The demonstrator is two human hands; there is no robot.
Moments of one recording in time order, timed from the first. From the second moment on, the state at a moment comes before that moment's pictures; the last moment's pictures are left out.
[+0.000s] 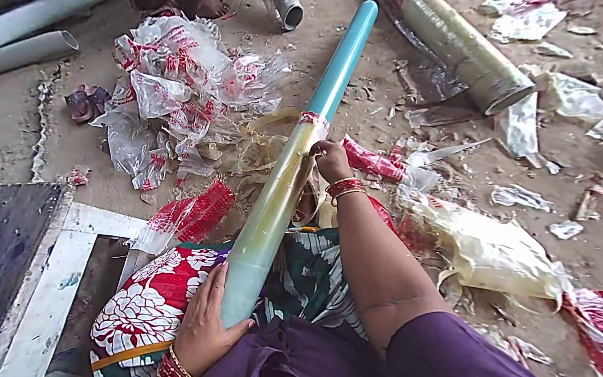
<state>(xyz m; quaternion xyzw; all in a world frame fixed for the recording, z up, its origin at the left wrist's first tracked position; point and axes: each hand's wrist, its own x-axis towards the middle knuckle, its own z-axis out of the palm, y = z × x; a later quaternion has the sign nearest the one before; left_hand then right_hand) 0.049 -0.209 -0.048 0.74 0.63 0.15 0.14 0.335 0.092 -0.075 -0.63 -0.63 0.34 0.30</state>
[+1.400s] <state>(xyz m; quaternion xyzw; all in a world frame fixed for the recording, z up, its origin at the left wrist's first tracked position) 0.055 -0.197 -0.025 0.71 0.68 0.09 0.13 0.301 0.085 -0.092 -0.61 -0.28 0.63 0.39</state>
